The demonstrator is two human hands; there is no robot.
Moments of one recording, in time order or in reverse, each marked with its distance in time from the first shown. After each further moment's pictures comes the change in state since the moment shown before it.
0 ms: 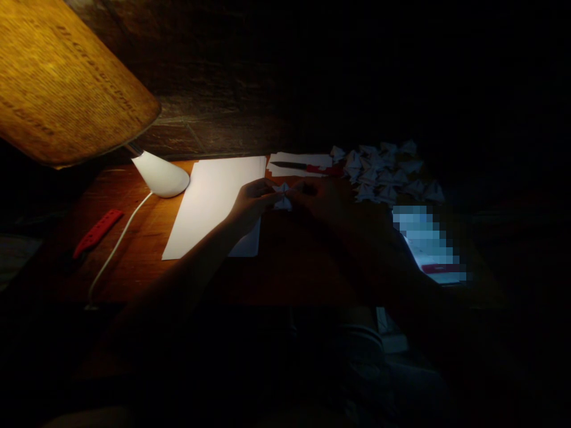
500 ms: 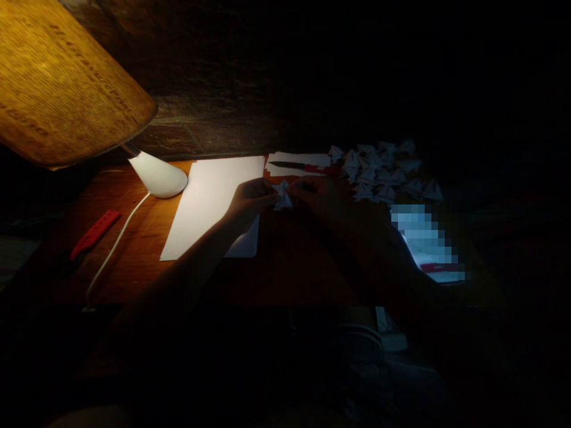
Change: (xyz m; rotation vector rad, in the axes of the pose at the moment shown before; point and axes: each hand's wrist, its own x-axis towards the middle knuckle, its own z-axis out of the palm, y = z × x) left_hand -0.004 0.008 0.003 -0.015 -0.022 0.021; right_hand 0.002 0.001 -0.002 0.088 0.006 0.060
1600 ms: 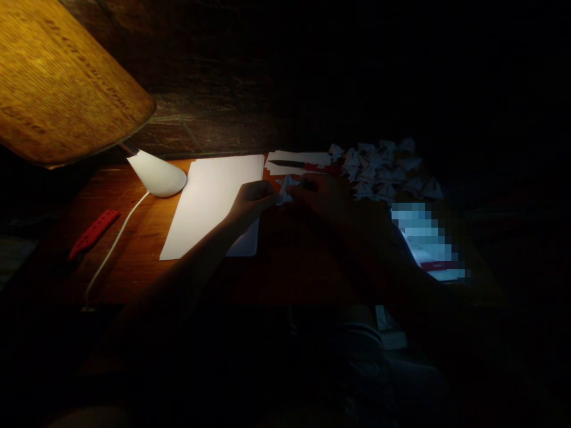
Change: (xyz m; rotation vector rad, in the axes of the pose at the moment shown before) left_hand -0.002 -0.001 -0.003 0.178 -0.040 0.033; right_hand 0.003 0.000 -0.003 -0.045 0.031 -0.008
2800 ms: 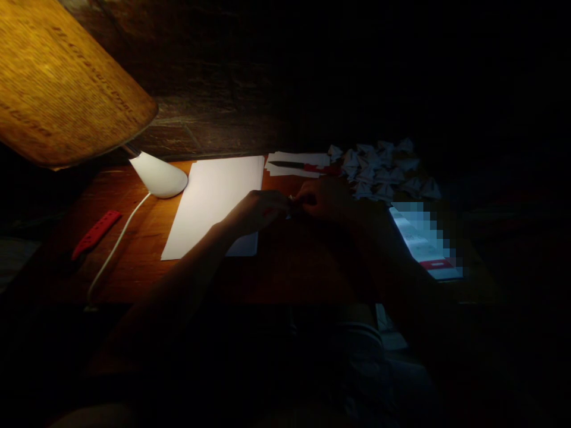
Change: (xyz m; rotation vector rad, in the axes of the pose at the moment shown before) left_hand 0.008 -0.015 -0.020 0.772 -0.394 0.656; right_hand 0.000 -0.008 -0.031 -0.861 -0.358 -0.291
